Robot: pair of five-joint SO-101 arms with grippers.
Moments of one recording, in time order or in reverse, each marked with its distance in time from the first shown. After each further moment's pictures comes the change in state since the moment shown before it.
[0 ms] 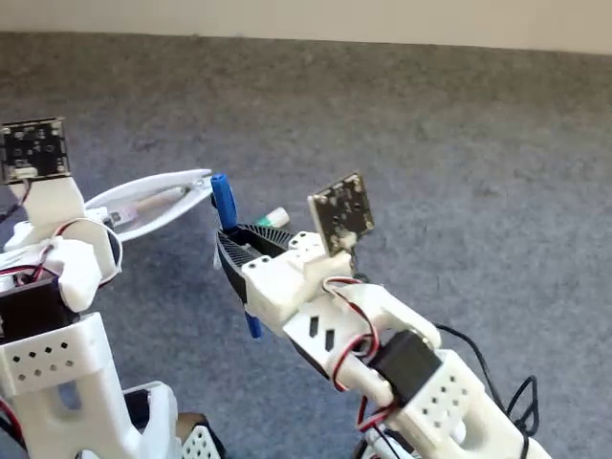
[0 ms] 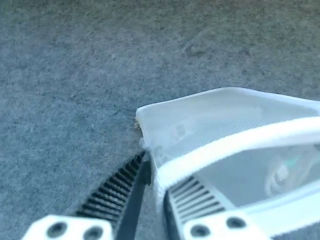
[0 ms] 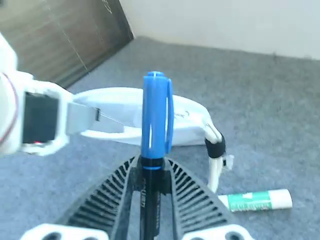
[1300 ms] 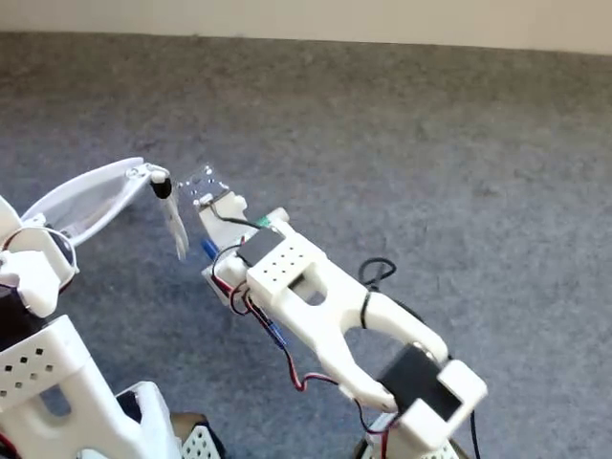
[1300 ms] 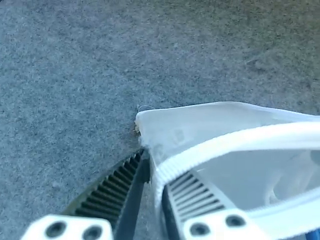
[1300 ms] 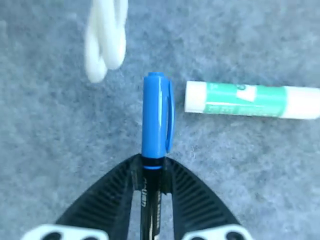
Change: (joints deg) left arm -15.2 0.0 -1.8 0.4 6.2; right arm 0.4 63.9 -29.1 15.6 12.9
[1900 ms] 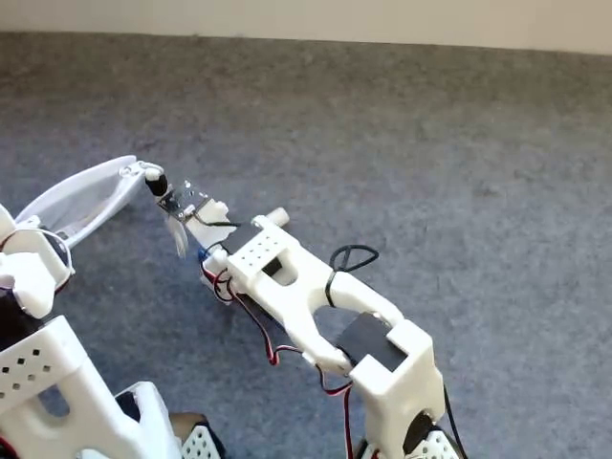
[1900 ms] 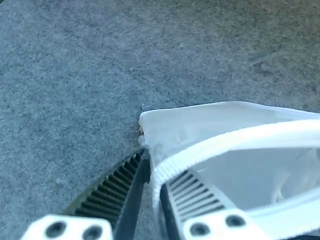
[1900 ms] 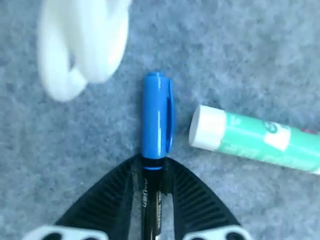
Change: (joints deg) left arm -3.0 0.0 0.0 0.1 0.1; right arm 0.2 19.5 -10.0 -1.8 11.8
